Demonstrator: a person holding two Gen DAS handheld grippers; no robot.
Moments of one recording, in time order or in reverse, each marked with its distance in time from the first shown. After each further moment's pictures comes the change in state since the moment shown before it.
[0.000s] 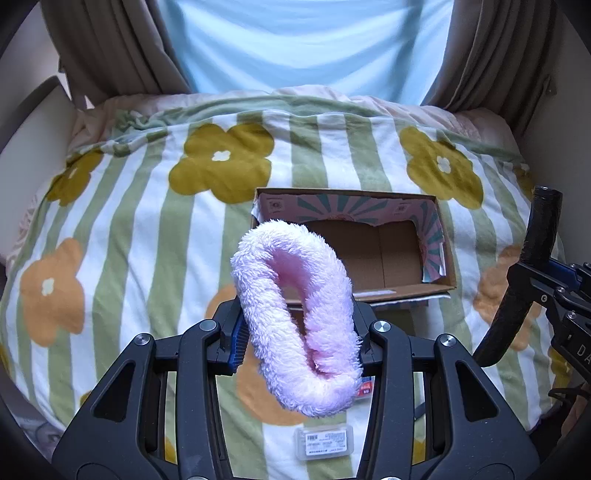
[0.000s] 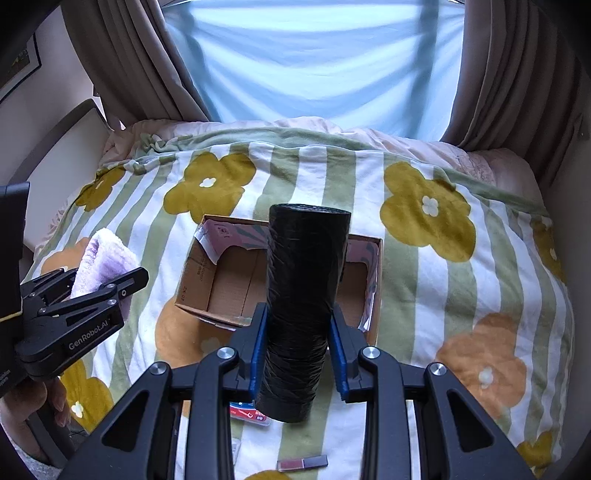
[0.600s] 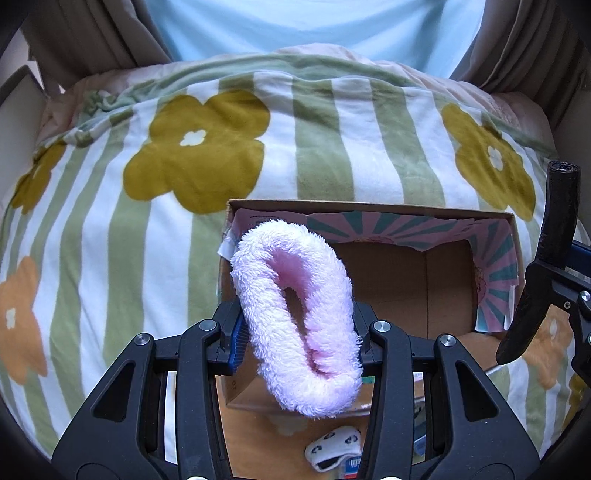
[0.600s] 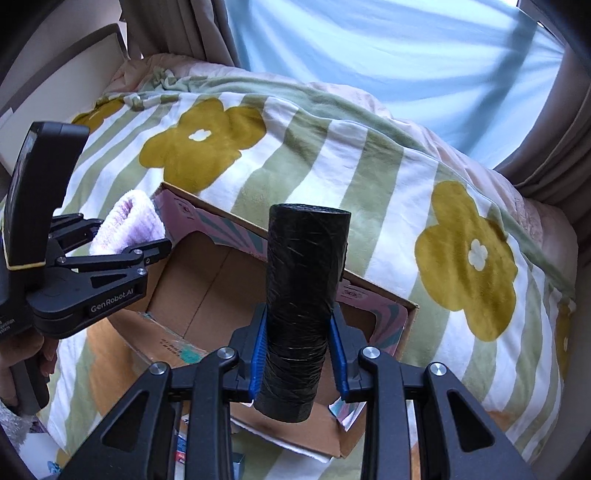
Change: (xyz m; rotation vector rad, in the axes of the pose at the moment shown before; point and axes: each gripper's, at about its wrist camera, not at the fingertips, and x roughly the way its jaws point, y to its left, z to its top) left arm 0.182 -0.001 0.052 0.022 0.103 -0.003; right arm 0.156 -0.010 0.046 -0.299 0.091 0.006
